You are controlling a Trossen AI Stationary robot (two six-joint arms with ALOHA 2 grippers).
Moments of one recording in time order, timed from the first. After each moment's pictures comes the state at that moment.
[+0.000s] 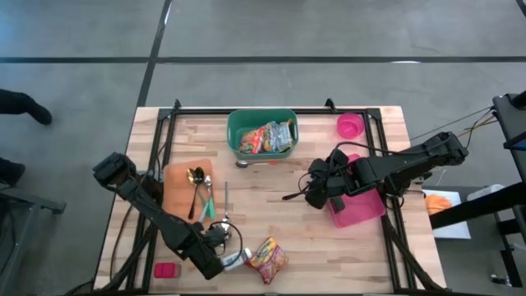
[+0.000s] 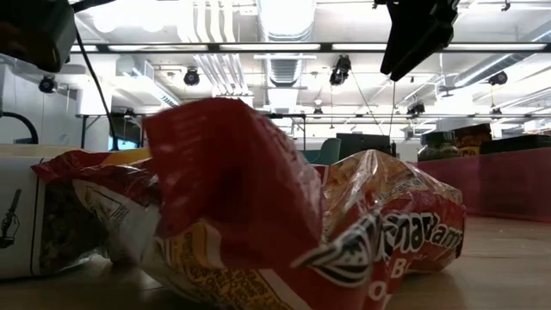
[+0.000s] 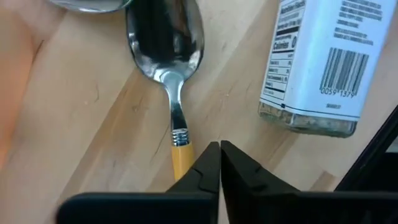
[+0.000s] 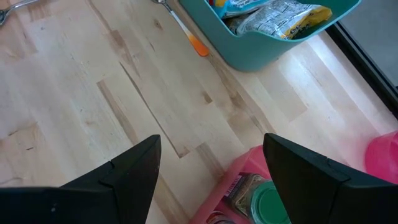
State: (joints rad) left arm -0.75 1.74 1.06 -0.67 -0.03 -1.34; right arm 0.29 1.41 1.22 -1.03 0.54 0.77
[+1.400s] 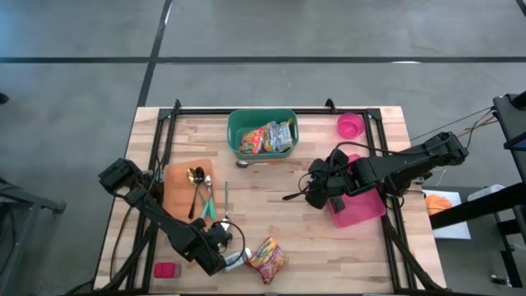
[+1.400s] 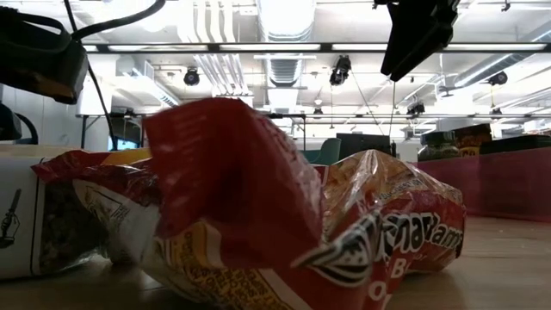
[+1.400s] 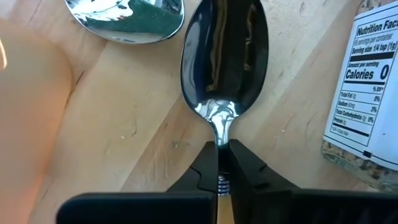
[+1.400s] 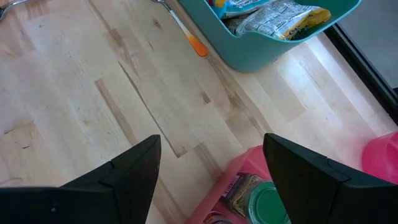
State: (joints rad) left arm -0.75 1.85 1.05 -0.67 -0.11 -1.31; right arm 0.29 1.41 1.22 -1.03 0.54 0.76
